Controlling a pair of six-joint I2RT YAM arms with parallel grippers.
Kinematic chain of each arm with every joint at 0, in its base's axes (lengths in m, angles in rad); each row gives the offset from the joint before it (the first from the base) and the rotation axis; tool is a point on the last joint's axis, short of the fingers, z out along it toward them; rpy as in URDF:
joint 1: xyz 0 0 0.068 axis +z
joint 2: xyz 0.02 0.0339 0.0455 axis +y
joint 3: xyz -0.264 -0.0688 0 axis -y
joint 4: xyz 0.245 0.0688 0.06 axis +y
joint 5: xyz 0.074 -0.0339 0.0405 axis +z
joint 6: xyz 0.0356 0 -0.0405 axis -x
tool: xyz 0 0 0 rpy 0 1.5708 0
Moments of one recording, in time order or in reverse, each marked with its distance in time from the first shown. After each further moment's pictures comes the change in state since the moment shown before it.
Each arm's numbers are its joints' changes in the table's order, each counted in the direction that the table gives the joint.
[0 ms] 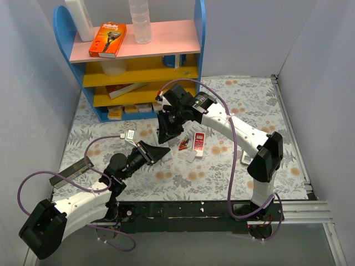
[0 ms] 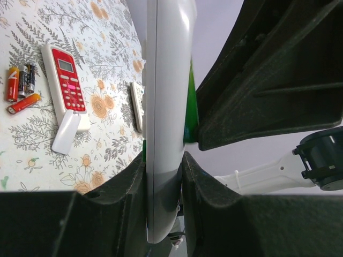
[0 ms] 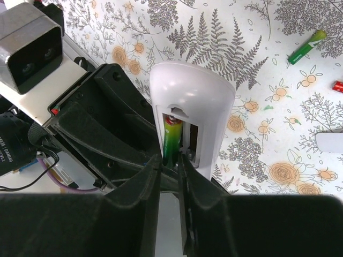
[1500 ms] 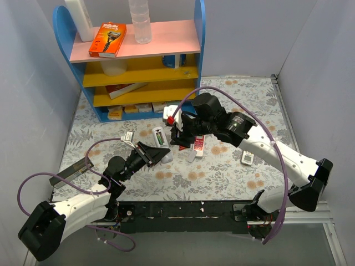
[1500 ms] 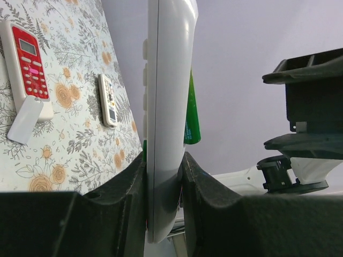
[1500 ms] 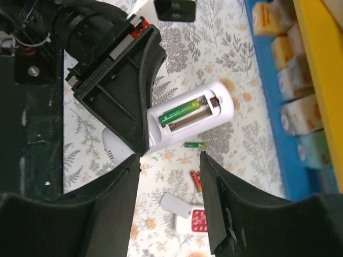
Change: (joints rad) left arm -0.014 -0.027 -0.031 -0.066 0.000 0.179; right arm 0.035 -0.454 -0.388 -0.313 0.034 0.916
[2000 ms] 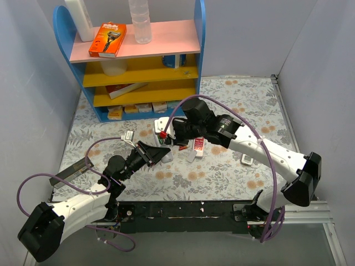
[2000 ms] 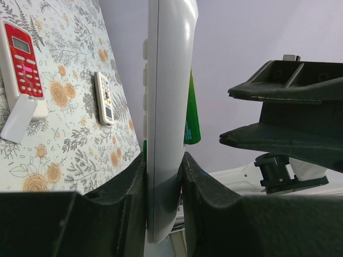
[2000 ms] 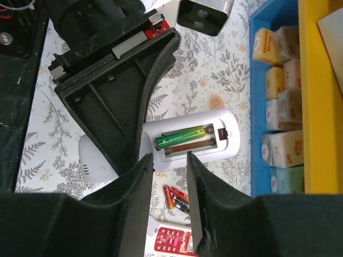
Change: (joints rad) left arm 0.000 -0.013 0.019 0.036 -0.014 0.007; right arm 0.046 0.049 -0.061 -0.105 0.014 0.291
